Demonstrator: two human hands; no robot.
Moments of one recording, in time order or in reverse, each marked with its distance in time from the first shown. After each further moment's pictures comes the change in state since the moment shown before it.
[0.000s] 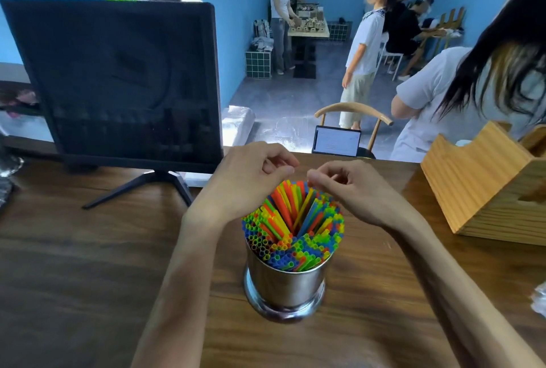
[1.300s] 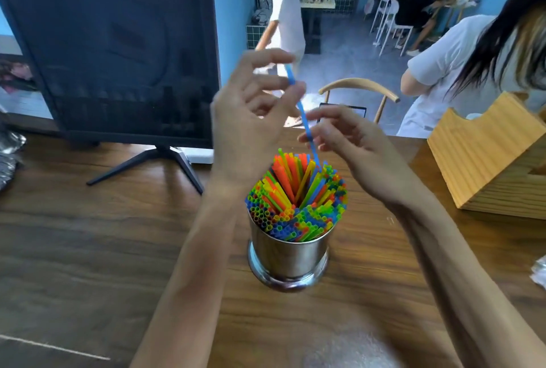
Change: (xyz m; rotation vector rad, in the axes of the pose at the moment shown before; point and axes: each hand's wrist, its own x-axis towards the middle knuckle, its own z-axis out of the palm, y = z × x) left_hand 0.002 0.035 0.008 -0.614 0.507 0.232; right_hand -0.008 -0.026 0.004 0.385 0.092 -0.204
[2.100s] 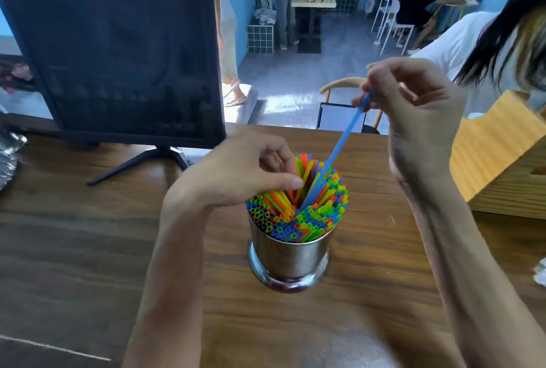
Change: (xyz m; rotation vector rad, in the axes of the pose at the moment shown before) left_hand -0.007 -0.002 -0.042 0.568 -0.734 -0.431; right_hand 0.013 -0.023 -0.015 0.229 0.543 -0.282
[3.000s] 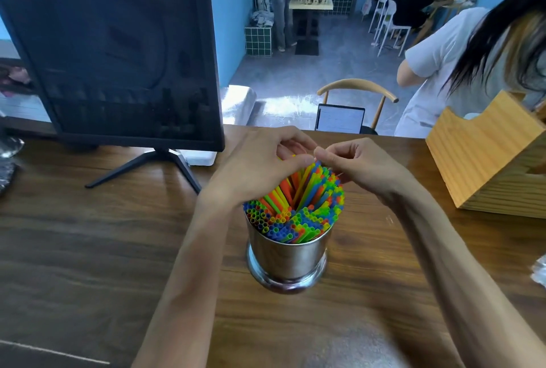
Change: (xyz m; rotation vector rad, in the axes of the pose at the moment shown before) left_hand 0.029 -0.009 0.027 0.003 0.171 0.138; right_hand -0.021 0.046 -0.020 -0.317 -0.581 0.673
